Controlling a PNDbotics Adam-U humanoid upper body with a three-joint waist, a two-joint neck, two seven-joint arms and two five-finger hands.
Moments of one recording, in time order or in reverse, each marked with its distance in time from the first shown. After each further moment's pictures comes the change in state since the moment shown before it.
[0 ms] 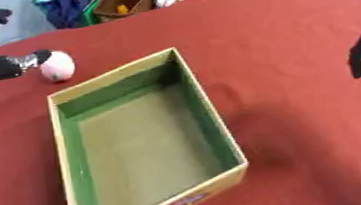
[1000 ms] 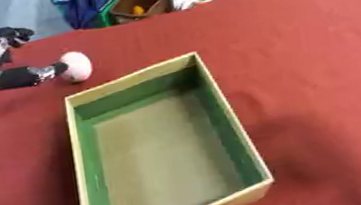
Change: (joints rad) left arm -0.023 0.023 0.041 0.106 0.155 -0.049 -0.017; right arm -0.019 -0.004 0.010 0.000 0.011 -0.003 0.005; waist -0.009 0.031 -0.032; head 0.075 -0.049
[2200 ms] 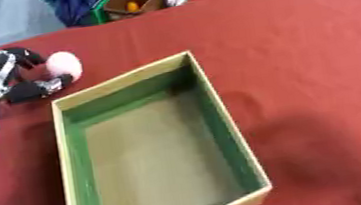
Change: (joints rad) left arm 0.001 -0.024 0.018 0.071 0.087 -0.029 0.061; right arm -0.014 -0.004 0.012 0.000 0.011 0.013 0.004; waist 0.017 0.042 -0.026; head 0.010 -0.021
